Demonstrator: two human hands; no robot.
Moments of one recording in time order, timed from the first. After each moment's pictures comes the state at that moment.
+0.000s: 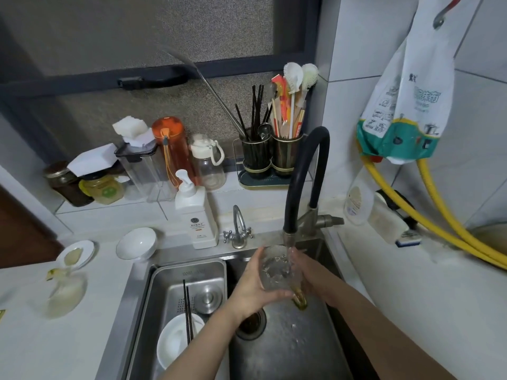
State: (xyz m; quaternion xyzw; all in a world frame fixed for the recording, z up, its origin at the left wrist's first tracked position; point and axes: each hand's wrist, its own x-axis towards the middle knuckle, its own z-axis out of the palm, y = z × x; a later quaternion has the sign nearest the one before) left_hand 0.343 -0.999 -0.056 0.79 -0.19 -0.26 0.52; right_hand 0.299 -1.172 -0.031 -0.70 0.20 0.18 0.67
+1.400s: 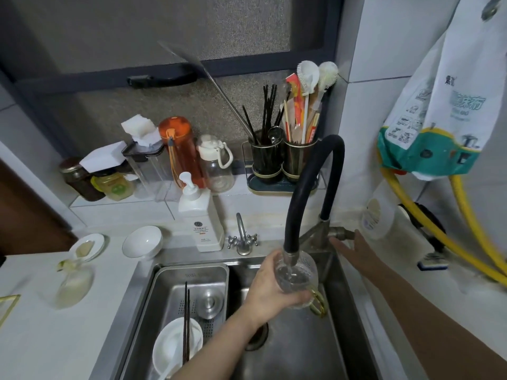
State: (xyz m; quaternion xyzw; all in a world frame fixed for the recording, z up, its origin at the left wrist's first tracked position) left_hand 0.351 -1.048 -0.048 0.79 -0.16 -0.18 0.55; right_hand 0.378 -1.341 -0.140 -0.81 0.21 -0.01 0.54
